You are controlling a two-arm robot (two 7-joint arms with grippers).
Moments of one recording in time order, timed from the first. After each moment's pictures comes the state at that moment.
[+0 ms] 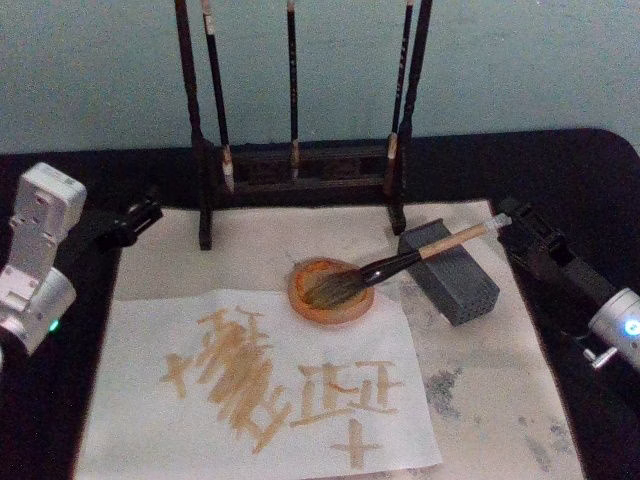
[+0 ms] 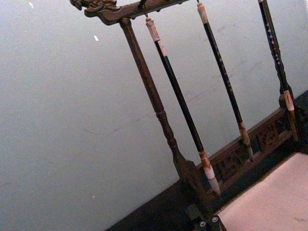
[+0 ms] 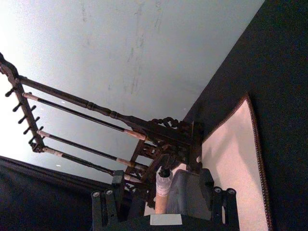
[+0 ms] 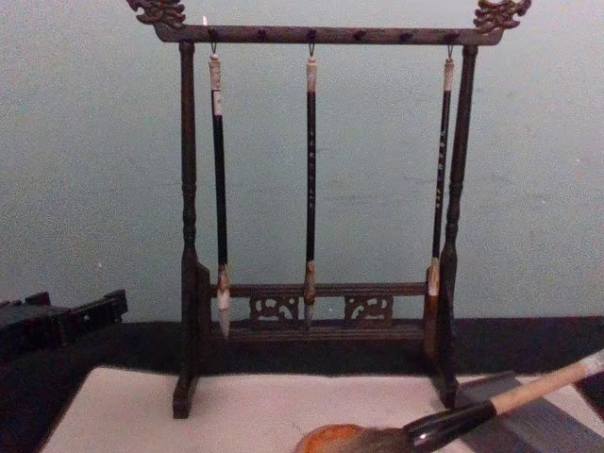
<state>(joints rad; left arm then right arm) -0.20 0.60 0.45 -1.41 -0.25 -0.12 0.03 0.25 0.48 -0.32 -1.05 1.58 0.35 0.59</state>
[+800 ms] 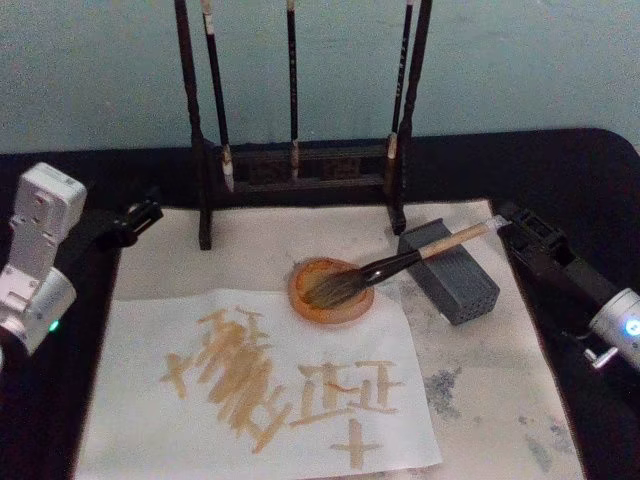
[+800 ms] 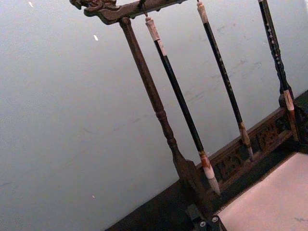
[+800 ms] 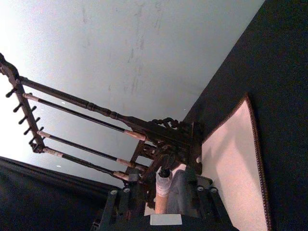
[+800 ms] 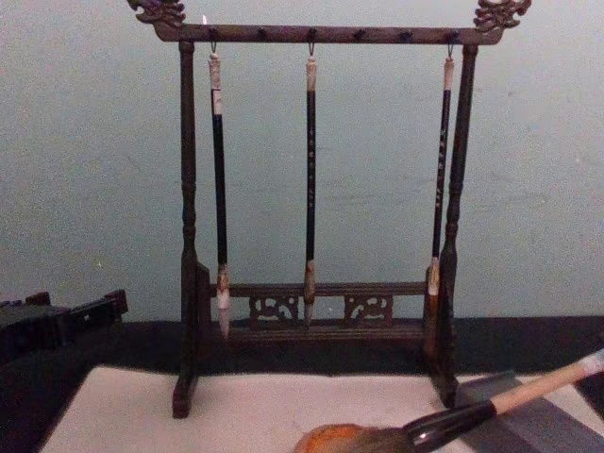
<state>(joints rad) -0.20 0.60 0.45 -1.41 -0.25 -0.12 0.03 0.25 0.48 -0.32 -1.05 1.58 0.35 0.59</state>
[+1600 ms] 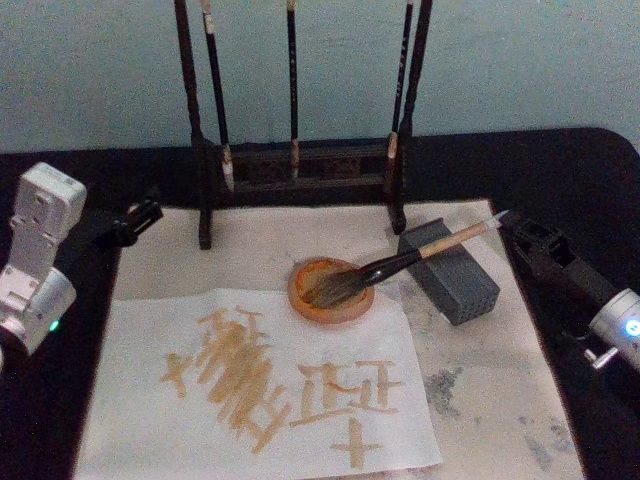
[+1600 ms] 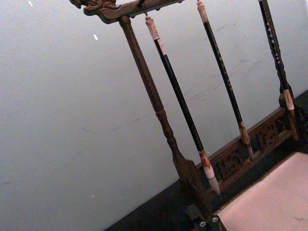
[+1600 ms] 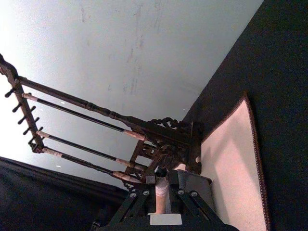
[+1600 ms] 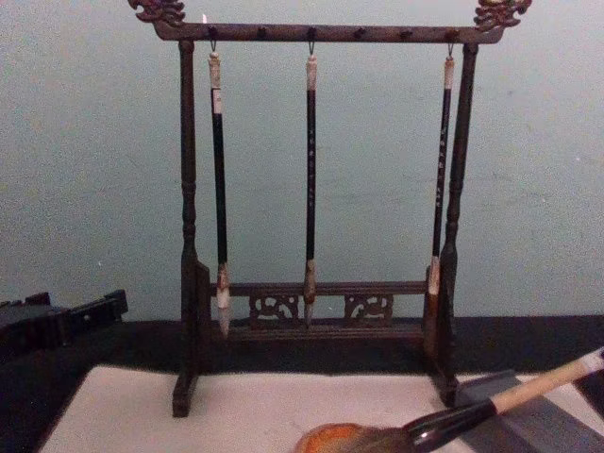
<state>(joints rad) -0.20 0.60 0.45 -1.41 -0.25 -0.12 0.03 0.25 0.48 -0.32 -1.05 1.58 0.35 0.59</state>
